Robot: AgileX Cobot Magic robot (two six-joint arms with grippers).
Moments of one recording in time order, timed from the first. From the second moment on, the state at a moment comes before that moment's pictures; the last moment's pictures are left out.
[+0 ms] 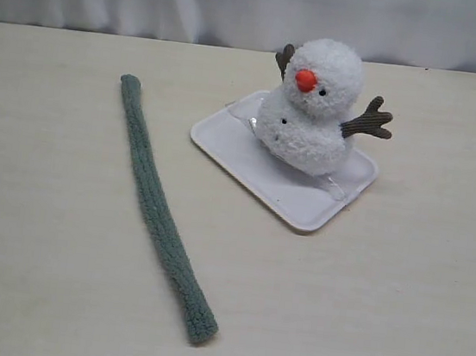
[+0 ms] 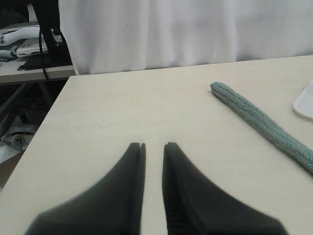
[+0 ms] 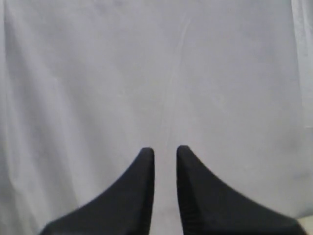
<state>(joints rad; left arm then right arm) 0.02 0.00 0.00 0.01 0.32 0.08 0.01 0.15 -0.35 -0.26 -0.03 0.58</state>
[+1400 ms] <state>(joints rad) 0.02 0.00 0.00 0.01 0.32 0.08 0.80 2.04 -1.60 0.07 0.76 -0.01</state>
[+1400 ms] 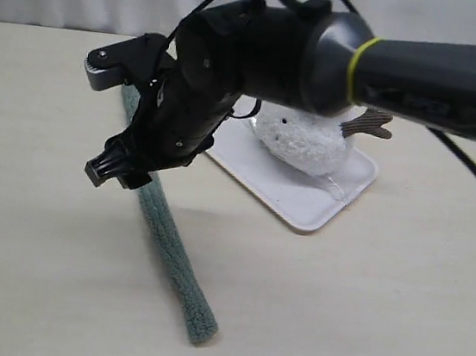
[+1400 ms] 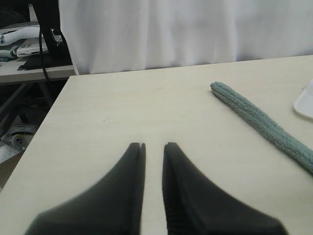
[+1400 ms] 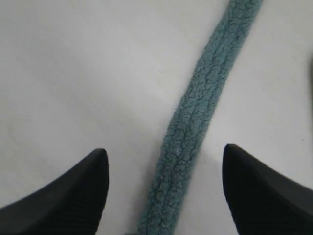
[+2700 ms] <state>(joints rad) 0.02 0.00 0.00 0.01 0.32 0.08 0.80 2.31 -1.71 -0.05 0.75 0.05</state>
